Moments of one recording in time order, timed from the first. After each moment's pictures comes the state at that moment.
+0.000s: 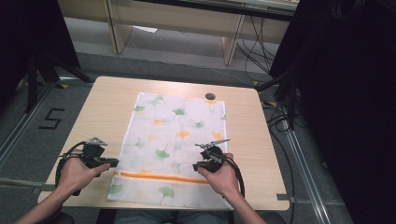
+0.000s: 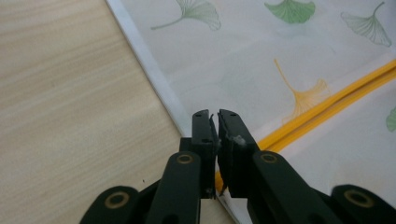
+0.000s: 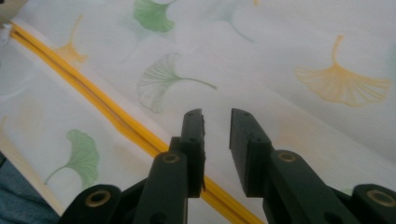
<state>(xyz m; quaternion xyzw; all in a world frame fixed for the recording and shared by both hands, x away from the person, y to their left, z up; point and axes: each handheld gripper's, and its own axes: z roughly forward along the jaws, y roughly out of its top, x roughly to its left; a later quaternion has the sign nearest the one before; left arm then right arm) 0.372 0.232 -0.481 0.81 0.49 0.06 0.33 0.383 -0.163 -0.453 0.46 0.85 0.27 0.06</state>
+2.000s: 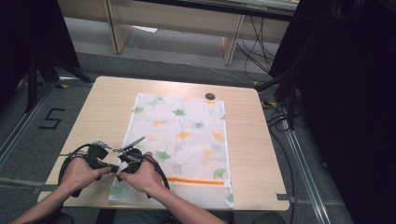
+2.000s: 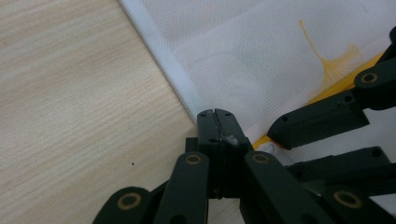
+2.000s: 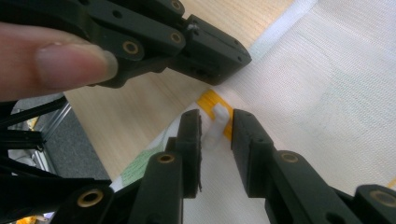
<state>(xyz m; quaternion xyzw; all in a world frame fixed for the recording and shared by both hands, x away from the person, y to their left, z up) 0.380 0.228 -0.496 0.83 0.49 0.01 0.28 0.386 0.063 -0.491 0.38 0.88 0.27 -0.09</state>
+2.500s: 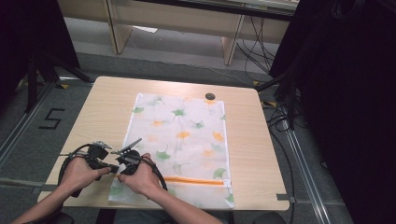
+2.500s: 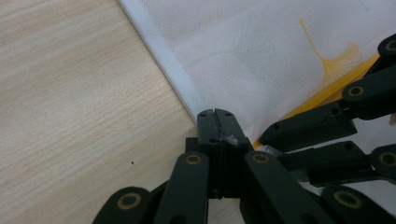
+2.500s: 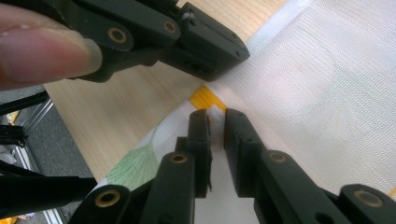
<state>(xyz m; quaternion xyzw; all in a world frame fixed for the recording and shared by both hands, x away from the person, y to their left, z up) 0.380 0.228 -0.496 0.83 0.48 0.01 0.28 0.382 0.069 -0.495 0.38 0.89 0.25 -0.07</state>
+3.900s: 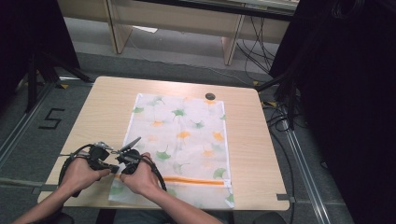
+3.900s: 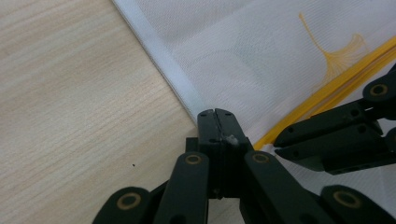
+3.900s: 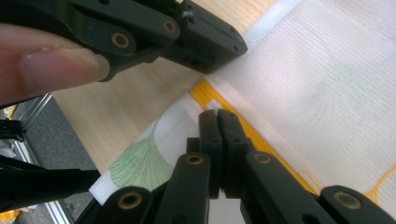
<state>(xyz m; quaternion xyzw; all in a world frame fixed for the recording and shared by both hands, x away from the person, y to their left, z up) 0.377 0.225 -0.496 0.84 0.47 0.03 0.27 0.384 0.068 -0.490 0.37 0.90 0.23 -0.07</state>
